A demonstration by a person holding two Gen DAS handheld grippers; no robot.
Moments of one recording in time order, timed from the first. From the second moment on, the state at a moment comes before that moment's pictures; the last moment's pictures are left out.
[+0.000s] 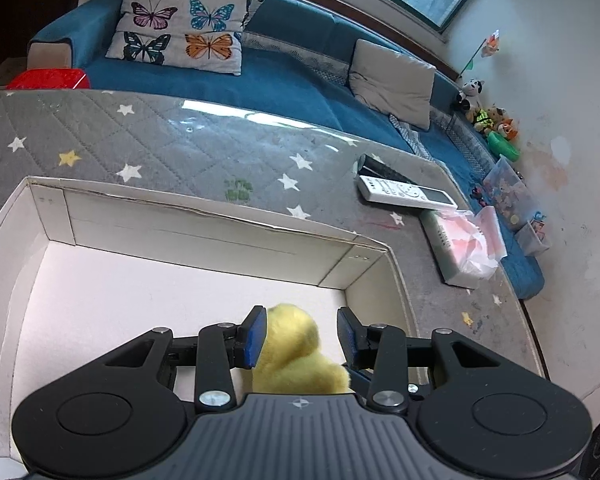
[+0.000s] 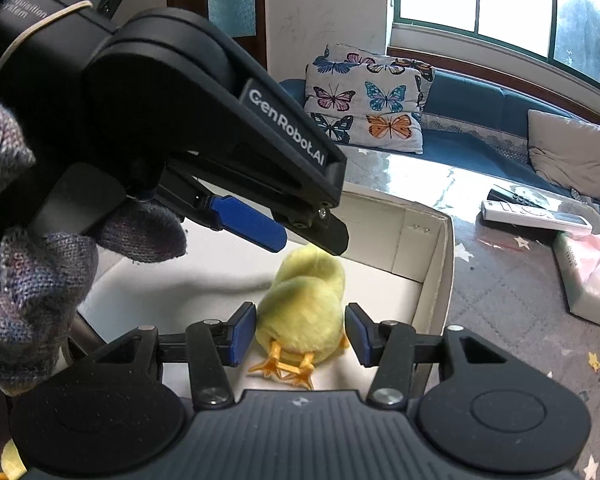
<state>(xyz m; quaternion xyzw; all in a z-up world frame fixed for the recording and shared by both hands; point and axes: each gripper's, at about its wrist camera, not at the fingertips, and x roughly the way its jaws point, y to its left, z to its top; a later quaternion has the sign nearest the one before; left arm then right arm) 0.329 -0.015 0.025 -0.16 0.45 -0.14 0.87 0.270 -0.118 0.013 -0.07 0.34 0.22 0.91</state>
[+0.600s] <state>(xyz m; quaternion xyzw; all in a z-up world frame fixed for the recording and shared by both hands) 0.271 -0.021 0.053 -0.13 0.41 -0.16 0.89 0.220 -0.143 0.043 -0.06 0.29 0.22 0.93</state>
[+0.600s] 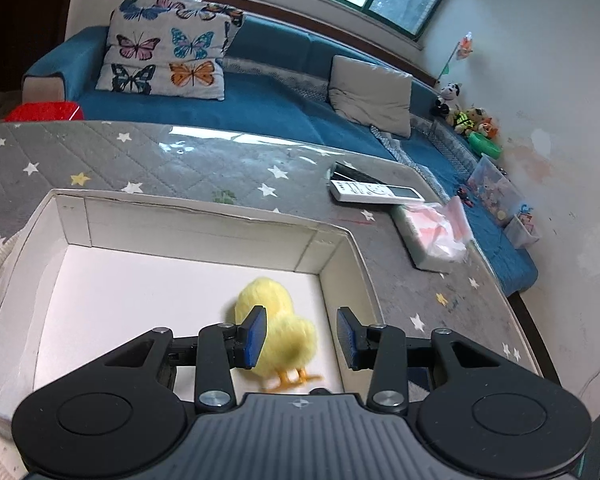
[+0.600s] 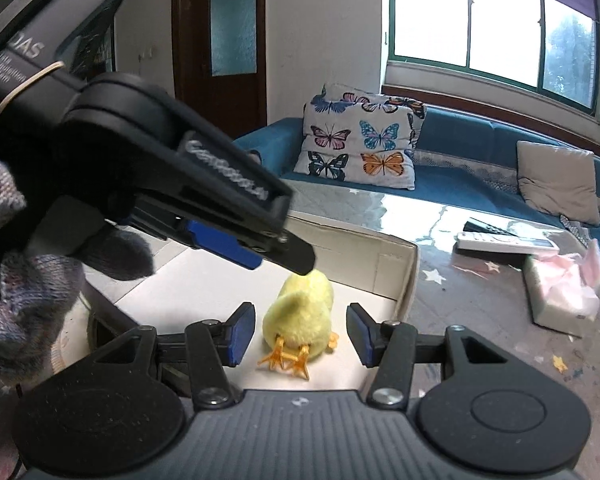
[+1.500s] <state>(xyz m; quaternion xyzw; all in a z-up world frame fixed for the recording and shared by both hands) 0.194 -0.064 0.021 -0.09 0.44 -0.21 0.87 0.130 -0.191 -0.003 -0.05 0.32 0.20 0.92</state>
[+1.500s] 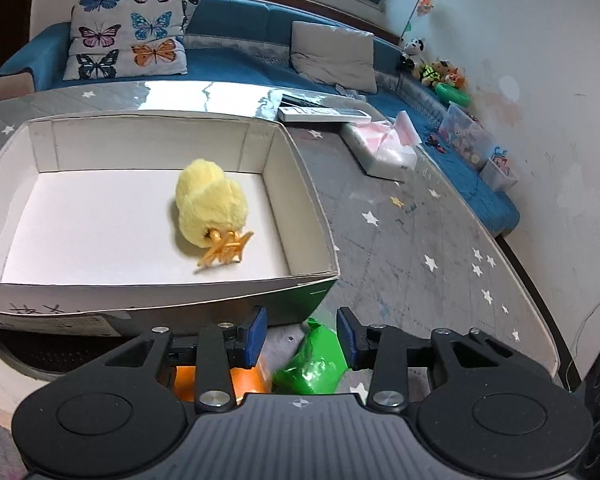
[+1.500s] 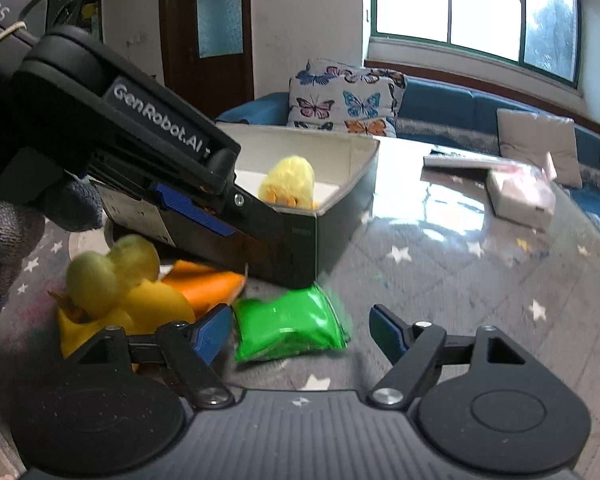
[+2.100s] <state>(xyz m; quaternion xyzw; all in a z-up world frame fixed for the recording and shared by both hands) 0.200 -0.090 -0.001 -0.05 0.47 -0.25 0.84 0.141 -0.186 -0.026 -0.04 0.34 0.21 0.92</state>
